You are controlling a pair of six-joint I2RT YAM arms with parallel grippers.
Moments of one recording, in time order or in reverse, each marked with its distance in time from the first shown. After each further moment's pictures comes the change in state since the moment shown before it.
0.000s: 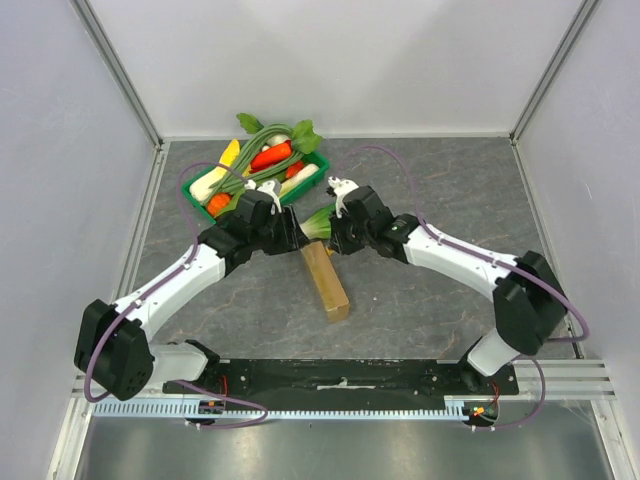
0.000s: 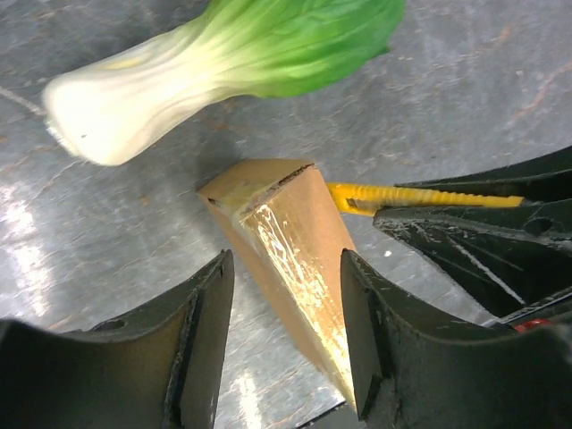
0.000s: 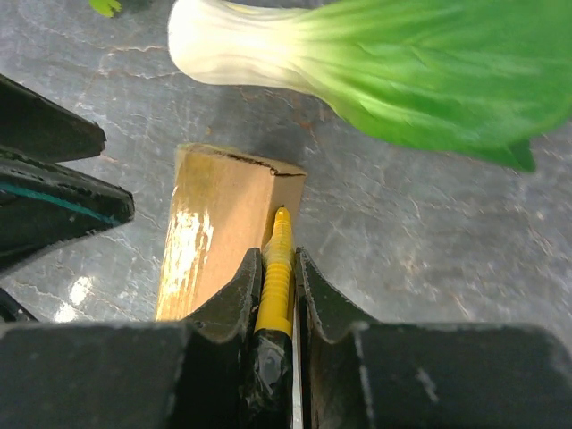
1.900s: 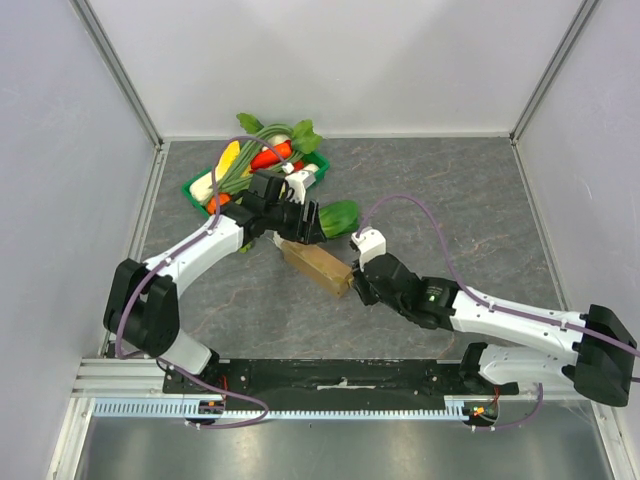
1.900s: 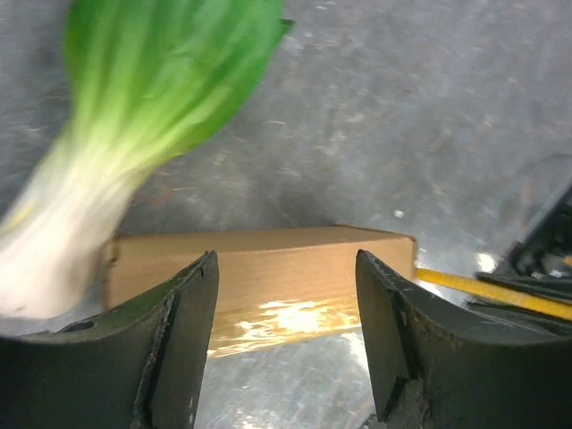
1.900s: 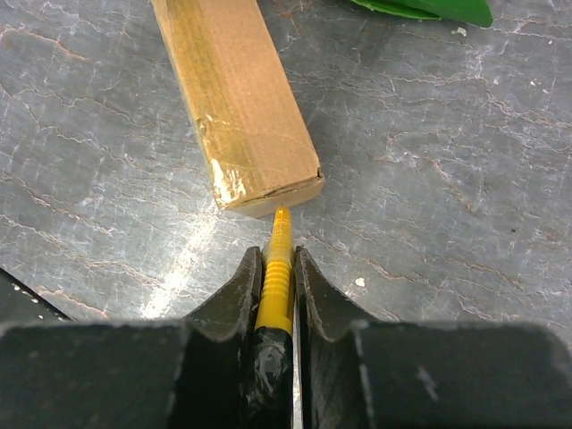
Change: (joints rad) left arm 0.053 0.260 0.183 0.001 0.362 0.422; right arm 0.299 -0.421 -0.405 0.053 0.380 0.064
